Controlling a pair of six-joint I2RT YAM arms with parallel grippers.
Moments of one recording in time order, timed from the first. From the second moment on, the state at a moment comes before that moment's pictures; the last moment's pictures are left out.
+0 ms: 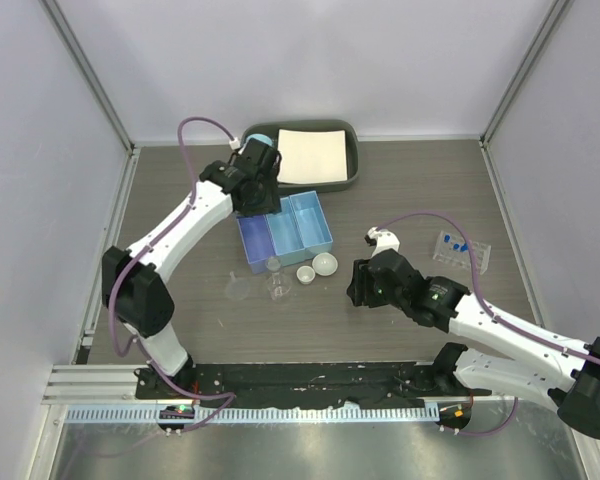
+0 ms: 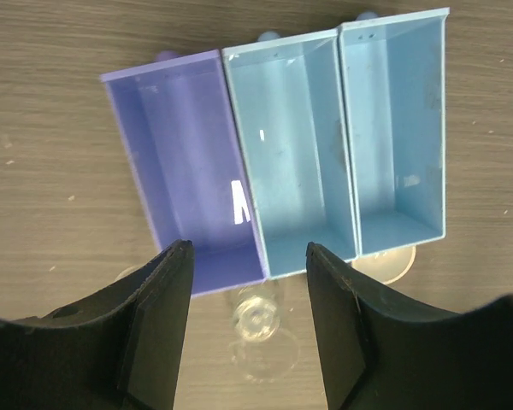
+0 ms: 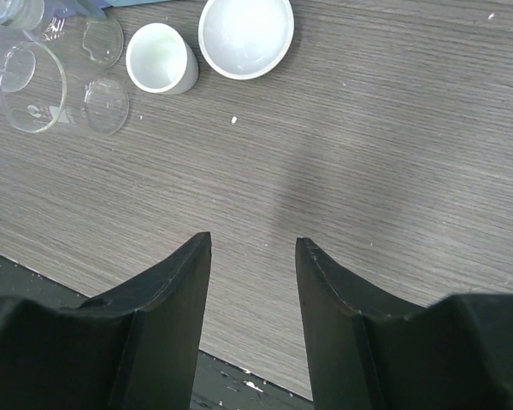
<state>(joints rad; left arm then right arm) -0.55 1.73 1.61 -0.88 -0.24 -0.61 0.87 0.94 0.66 -0.49 0.23 0.61</state>
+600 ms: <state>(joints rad) -0.55 1.33 1.32 -1.14 -0.34 -0.76 0.87 0.92 0.61 -0.47 0.19 0.60</state>
